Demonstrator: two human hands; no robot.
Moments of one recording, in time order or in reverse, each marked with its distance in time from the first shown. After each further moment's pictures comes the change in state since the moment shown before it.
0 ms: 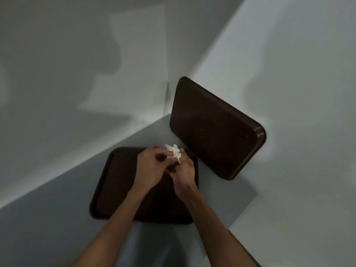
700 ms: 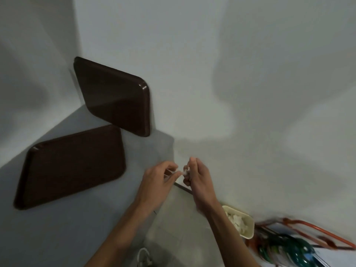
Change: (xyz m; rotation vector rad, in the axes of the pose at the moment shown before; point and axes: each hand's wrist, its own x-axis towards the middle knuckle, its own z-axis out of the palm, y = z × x) left_hand -0.262 0.121 0.171 0.025 -0.435 0.336; right_hand -0.279 -0.029 -0.283 -0.279 0.342 -0.354
